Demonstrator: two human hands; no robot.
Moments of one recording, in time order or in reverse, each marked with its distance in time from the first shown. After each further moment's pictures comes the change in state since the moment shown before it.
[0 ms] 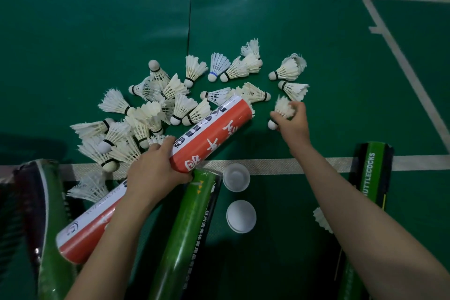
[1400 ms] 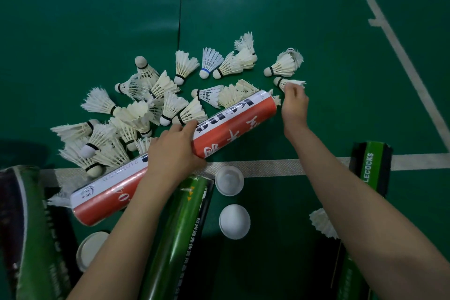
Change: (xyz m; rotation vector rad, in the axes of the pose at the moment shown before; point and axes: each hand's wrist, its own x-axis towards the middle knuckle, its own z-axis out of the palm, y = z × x) left_hand 0.037 0.054 0.005 0.108 -0.001 0.153; right_hand 0.042 -0.020 0.007 0.107 0.116 0.067
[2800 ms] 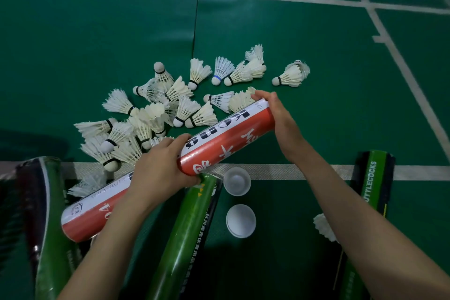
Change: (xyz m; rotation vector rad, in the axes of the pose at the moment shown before) left_hand -0.047 -0.039 -0.011 -0.145 0.054 0.035; right_hand -0.086 -0.041 -0.008 -0.038 -0.592 -0.218
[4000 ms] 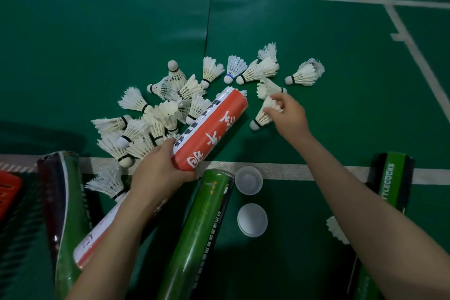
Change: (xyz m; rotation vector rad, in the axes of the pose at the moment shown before) left_hand -0.005 -0.030 0.005 -0.157 -0.026 -0.284; right_hand 0.043 0.032 0.007 -0.369 0.221 -0.022
